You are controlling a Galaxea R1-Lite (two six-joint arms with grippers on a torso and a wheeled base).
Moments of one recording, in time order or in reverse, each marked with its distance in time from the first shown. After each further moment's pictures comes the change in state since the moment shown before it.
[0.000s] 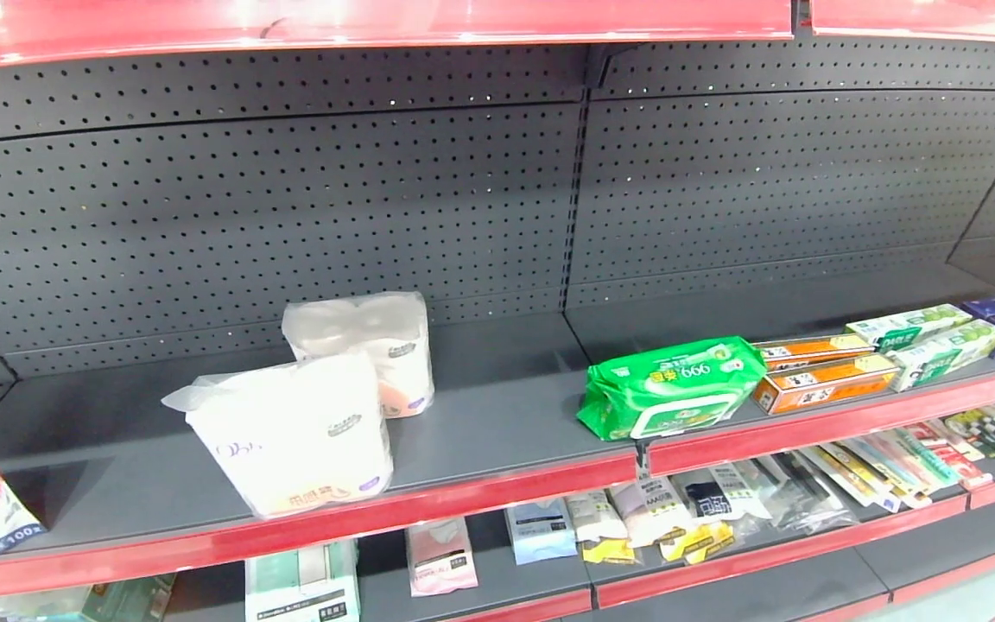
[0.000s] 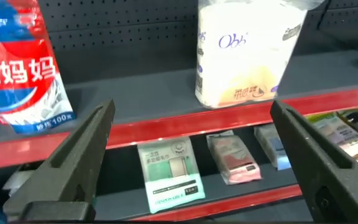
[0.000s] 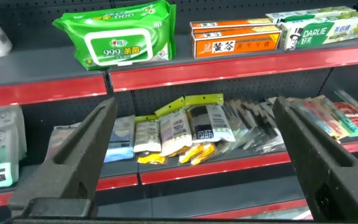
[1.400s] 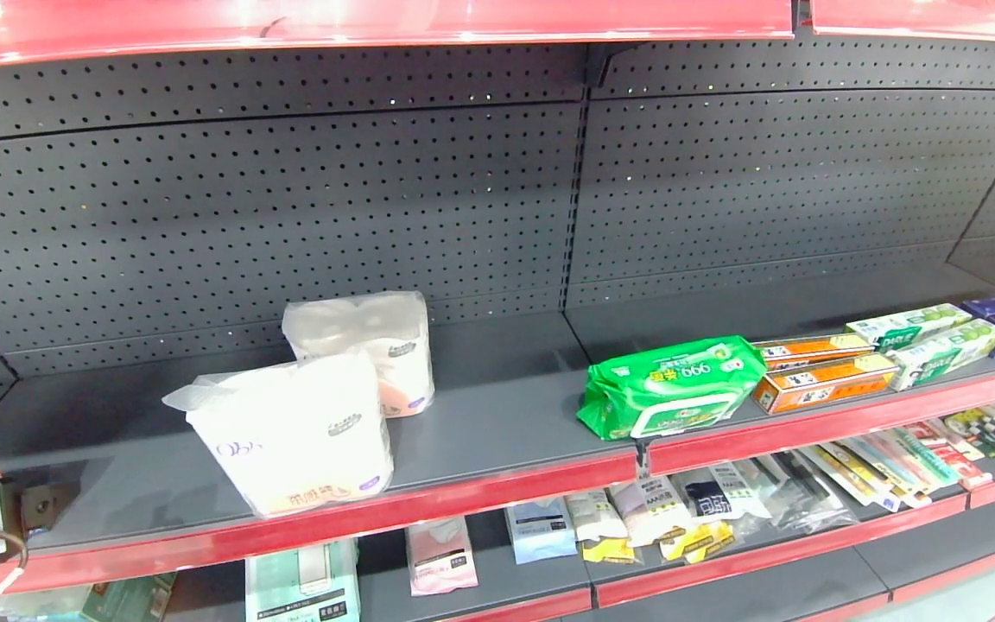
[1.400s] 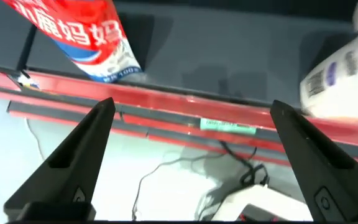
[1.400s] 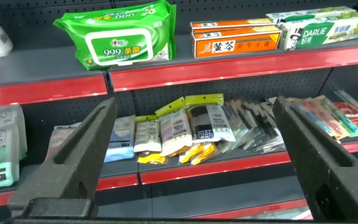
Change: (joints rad) left arm 0.160 1.123 -0.497 0.050 0.250 -0.092; right arm 0.000 0.000 0.000 0.000 0.000 0.000
